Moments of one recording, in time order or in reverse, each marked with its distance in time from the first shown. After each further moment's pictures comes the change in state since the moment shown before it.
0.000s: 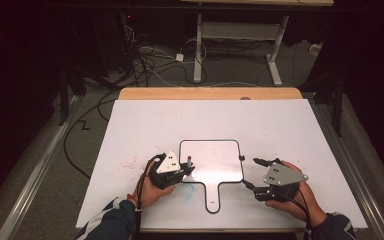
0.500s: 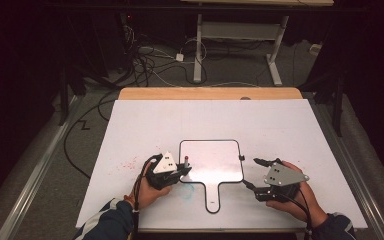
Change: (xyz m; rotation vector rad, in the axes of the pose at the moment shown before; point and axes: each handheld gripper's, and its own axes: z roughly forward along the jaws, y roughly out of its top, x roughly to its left) left arm -0.011 -0.005 -0.006 0.011 -0.042 -0.003; right arm 0.000 0.000 -0.002 -0.002 -0.002 -0.001
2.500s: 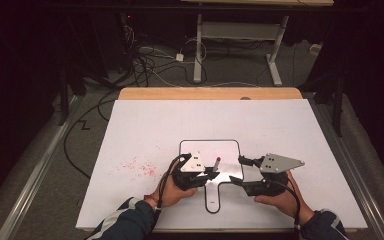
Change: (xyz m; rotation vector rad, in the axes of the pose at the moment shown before) left arm -0.031 0.055 0.043 -0.041 -0.175 0.035; right arm -0.003 0.020 0.020 -0.124 0.218 0.231
